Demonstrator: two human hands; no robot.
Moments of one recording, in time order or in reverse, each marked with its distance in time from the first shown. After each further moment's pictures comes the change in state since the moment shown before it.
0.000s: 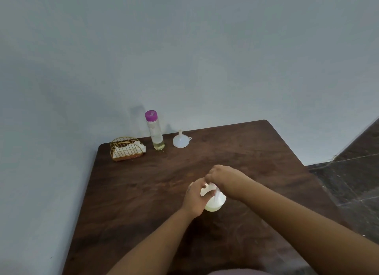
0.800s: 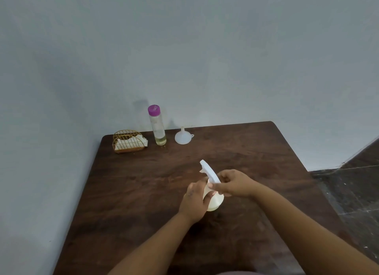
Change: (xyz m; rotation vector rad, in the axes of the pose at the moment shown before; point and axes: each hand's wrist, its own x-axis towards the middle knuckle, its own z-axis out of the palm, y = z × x) left_hand -0.019 0.012 0.010 0.265 0.033 0.088; right_hand -0.018 0.027 0.031 1.086 0.006 0.363
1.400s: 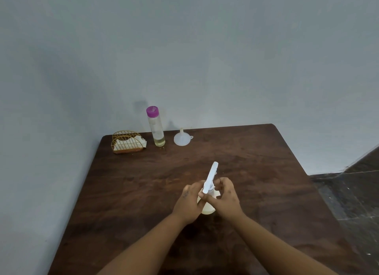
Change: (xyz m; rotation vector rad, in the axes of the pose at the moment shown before) left_hand 0.005 -0.003 -0.003 -0.049 -0.047 -0.029; right_hand 0.018 0.048 0.070 0.279 0.525 -0.158
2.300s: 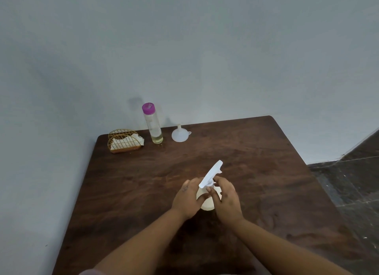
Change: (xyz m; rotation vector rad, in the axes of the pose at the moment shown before) left_hand 0.006 -0.012 -0.004 0.080 -0.009 0.022; right_hand -0.014 0.015 0.018 -0.116 0.112 -0.159
